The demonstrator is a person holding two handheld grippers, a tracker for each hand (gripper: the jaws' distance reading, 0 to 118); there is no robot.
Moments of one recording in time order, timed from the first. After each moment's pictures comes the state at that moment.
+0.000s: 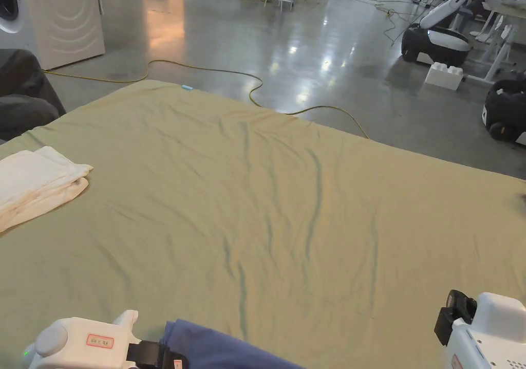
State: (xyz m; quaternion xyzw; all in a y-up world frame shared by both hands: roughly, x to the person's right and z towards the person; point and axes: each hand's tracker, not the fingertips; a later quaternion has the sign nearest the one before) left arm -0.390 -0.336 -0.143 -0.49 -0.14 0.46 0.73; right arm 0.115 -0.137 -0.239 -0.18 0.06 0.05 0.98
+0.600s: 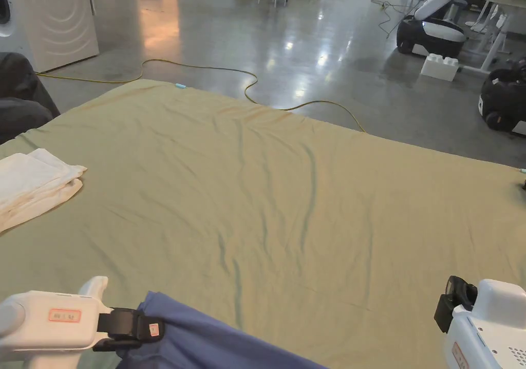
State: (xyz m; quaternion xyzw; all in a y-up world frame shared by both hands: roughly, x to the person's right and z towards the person) left arm -0.406 -0.242 -0.126 -0.43 -0.12 0.42 0.79; right arm 0.129 -0.130 -0.239 -0.17 0.07 0.04 0.98
